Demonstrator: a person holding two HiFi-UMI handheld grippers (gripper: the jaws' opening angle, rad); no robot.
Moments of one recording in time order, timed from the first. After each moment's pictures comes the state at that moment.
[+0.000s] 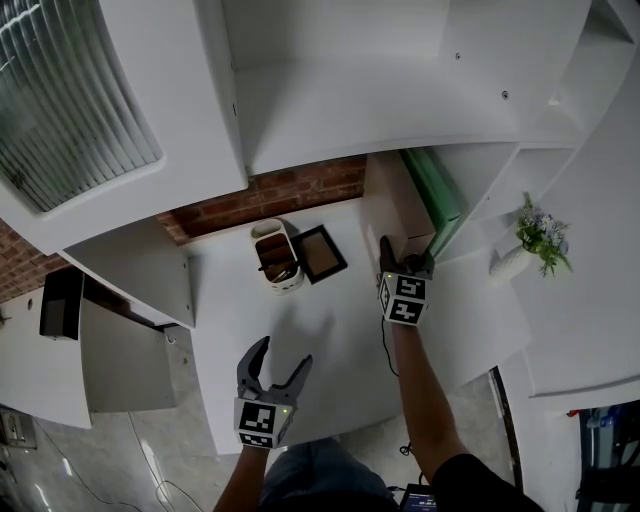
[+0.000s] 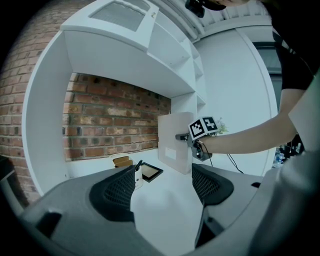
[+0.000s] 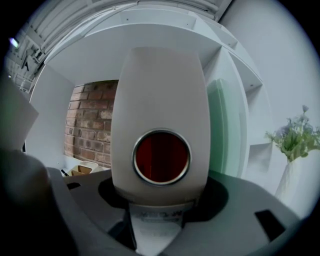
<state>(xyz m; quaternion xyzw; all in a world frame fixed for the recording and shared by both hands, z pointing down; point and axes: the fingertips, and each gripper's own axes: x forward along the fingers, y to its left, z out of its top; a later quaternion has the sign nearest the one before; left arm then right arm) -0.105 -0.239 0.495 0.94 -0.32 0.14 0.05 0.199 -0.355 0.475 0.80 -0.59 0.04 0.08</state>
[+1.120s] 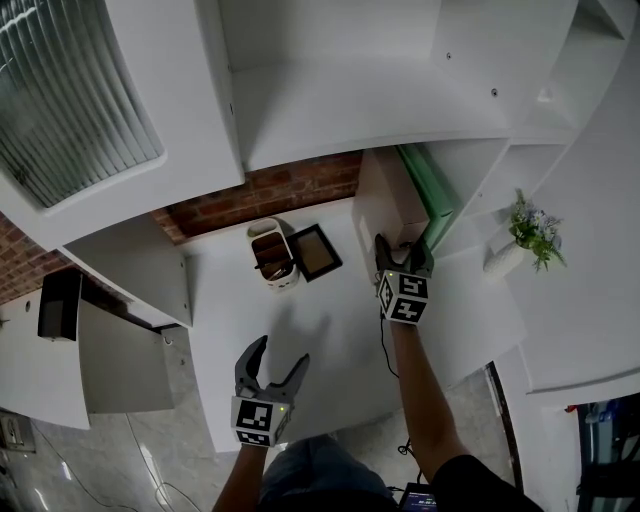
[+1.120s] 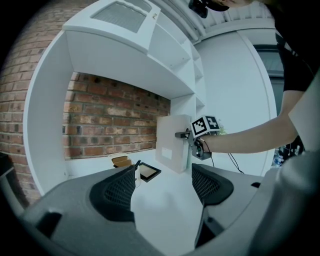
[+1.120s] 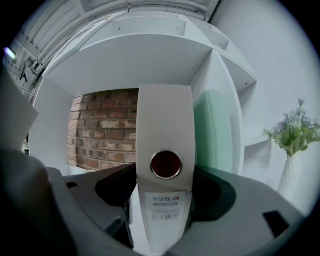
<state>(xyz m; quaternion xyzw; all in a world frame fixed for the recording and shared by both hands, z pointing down) -0.105 -0.233 0.490 0.94 -0.31 0.13 0.06 0.198 -0.344 0.461 0.80 -0.60 0.05 0.04</state>
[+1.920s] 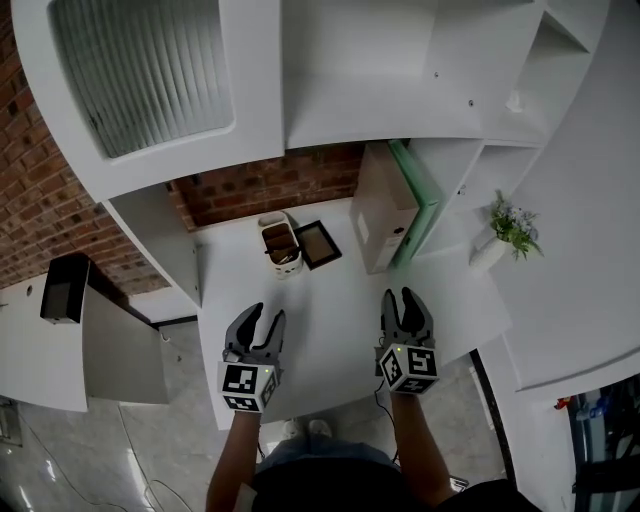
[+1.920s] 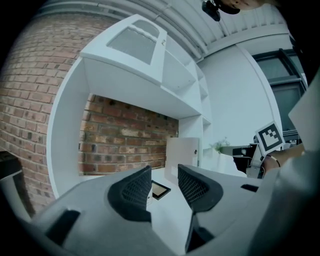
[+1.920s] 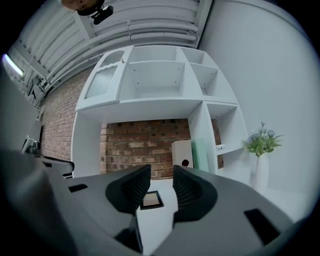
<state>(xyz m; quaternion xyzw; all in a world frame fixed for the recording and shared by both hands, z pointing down) -0.153 -0.242 0.430 0.93 -0.36 0.05 0.04 0.088 -0.168 0.410 0.78 -0.63 0.02 -0.03</state>
